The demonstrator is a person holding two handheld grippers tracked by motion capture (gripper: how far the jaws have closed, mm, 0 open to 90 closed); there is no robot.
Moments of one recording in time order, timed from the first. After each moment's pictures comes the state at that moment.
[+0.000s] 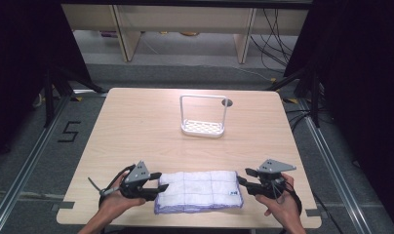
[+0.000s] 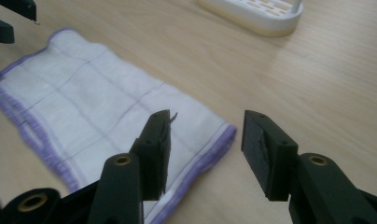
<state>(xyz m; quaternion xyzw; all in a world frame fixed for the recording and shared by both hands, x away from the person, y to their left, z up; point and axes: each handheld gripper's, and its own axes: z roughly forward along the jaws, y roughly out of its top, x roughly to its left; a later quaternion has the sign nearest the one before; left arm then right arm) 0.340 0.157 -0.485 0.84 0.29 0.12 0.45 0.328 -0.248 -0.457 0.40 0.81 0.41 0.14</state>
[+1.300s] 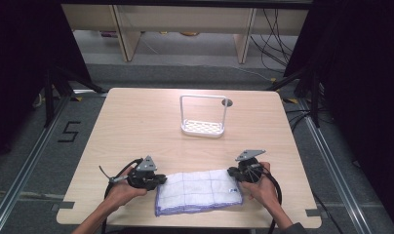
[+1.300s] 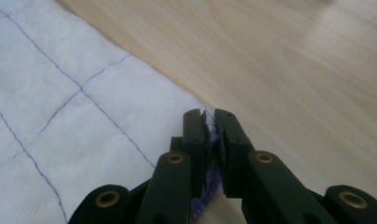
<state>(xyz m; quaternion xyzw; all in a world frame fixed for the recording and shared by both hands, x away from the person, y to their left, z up) 0.366 0.157 -0.511 0.87 0.29 0.08 0.38 0.390 -0.216 -0.498 0.38 0.86 0.33 0.11</state>
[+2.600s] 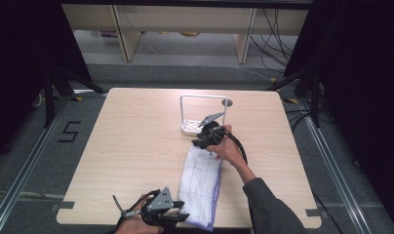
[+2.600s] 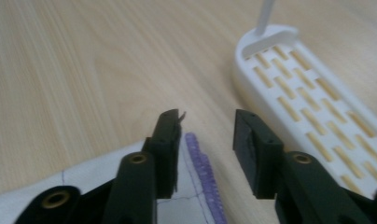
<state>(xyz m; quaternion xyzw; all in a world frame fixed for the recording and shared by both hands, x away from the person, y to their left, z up) 0.280 0.103 -0.505 0.86 0.23 0.05 0.46 0.502 -0.115 -0.470 0.29 0.88 0.37 0.09</state>
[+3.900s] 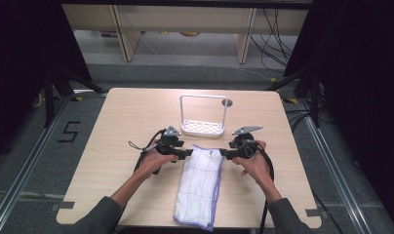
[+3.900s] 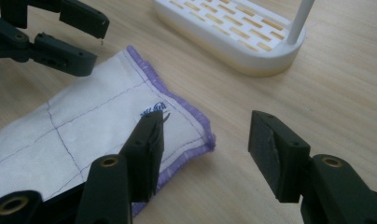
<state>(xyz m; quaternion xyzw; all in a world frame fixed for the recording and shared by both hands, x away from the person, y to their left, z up) 0.475 0.083 -0.509 0.82 0.35 0.08 0.44 0.447 -0.201 -0.467 0.42 0.83 0.35 0.11</state>
